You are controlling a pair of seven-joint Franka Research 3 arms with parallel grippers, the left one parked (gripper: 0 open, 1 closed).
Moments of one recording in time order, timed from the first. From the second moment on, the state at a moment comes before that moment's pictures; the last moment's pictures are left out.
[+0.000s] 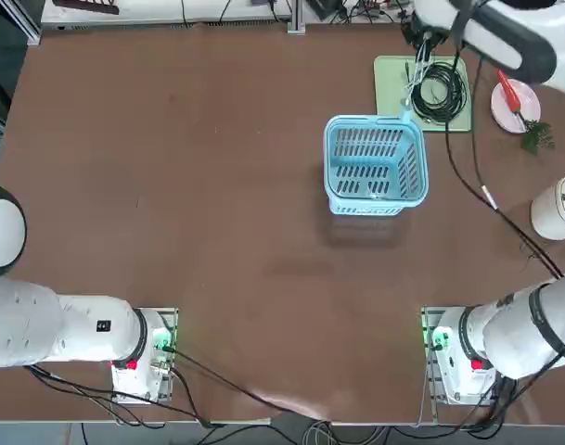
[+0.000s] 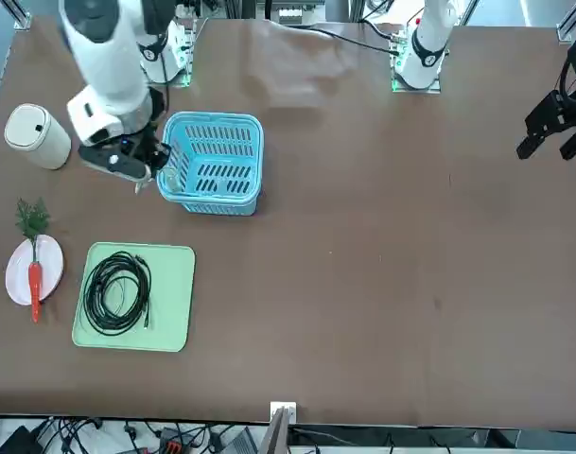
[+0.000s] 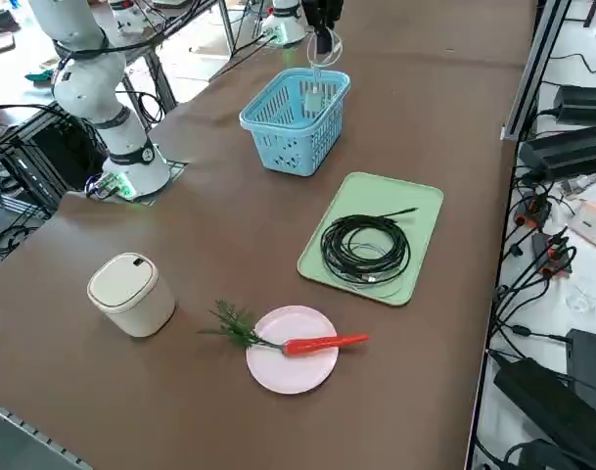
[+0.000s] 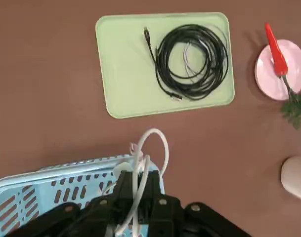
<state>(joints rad) 0.38 0.09 0.02 -1.63 -0.21 1.69 0.57</state>
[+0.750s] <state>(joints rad) 0.20 0.28 0.02 -1.48 -0.15 1.71 0.35</state>
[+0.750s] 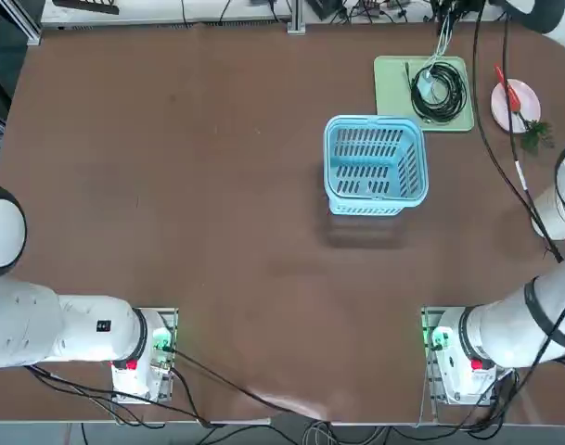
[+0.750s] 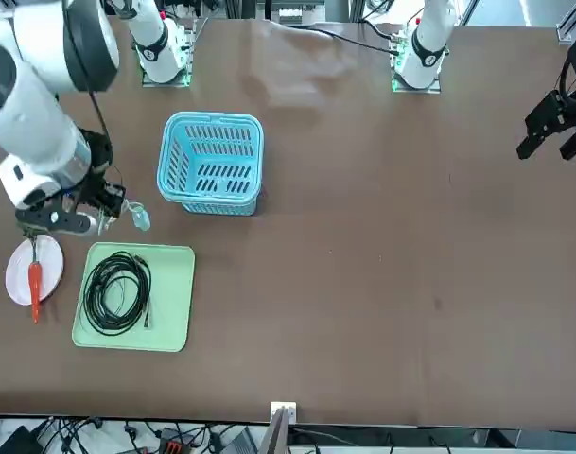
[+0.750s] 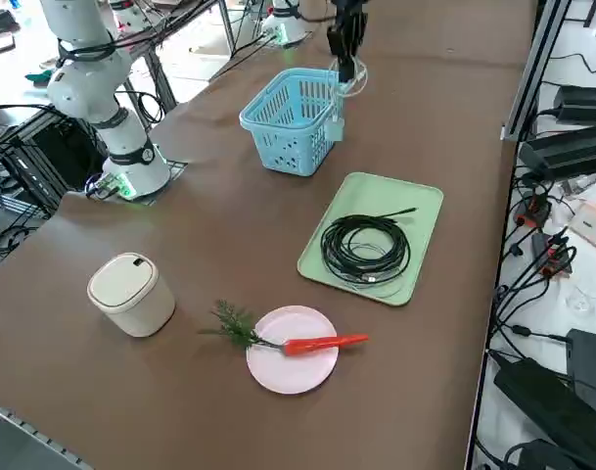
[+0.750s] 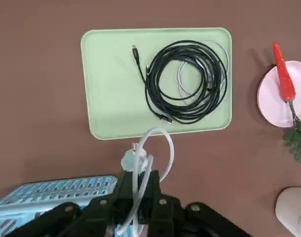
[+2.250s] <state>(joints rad) 0.14 0.56 0.02 -1.46 -0.15 2.05 0.29</state>
